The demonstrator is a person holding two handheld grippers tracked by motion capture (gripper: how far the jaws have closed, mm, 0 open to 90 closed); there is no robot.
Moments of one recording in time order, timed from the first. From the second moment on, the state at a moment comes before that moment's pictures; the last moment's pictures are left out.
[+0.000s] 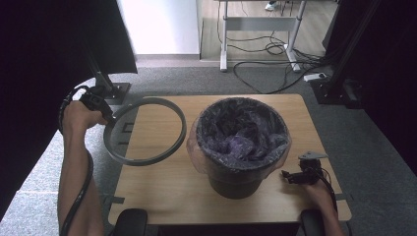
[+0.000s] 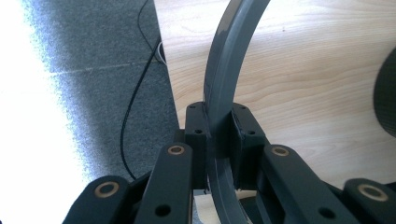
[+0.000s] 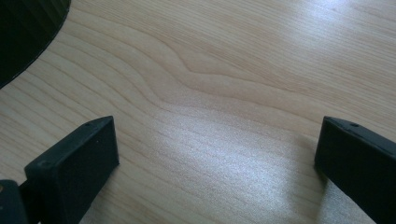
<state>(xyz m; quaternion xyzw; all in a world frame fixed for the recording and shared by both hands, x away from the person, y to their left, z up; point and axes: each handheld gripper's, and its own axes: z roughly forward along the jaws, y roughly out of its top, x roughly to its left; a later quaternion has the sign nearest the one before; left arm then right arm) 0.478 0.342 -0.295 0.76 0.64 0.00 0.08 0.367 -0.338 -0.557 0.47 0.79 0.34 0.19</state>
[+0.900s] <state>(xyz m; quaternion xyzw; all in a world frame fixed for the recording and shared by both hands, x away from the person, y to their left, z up) 0.479 0.289 -0.232 0.80 0.59 0.00 0.11 0.367 -0.338 -0.557 0.47 0.79 0.34 0.19</state>
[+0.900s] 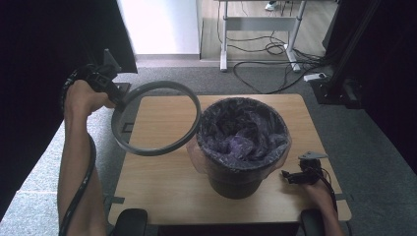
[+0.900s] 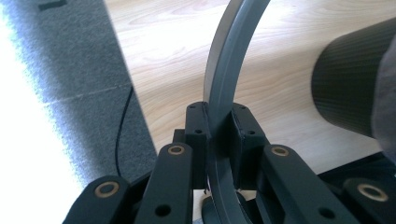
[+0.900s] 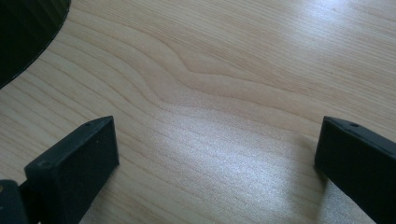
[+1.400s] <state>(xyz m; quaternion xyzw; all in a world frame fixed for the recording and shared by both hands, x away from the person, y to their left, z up) 0.489 0.208 -0.220 0.85 0.52 -0.01 0.12 0.367 -0.338 -0.557 0.47 0.79 0.34 0.19</state>
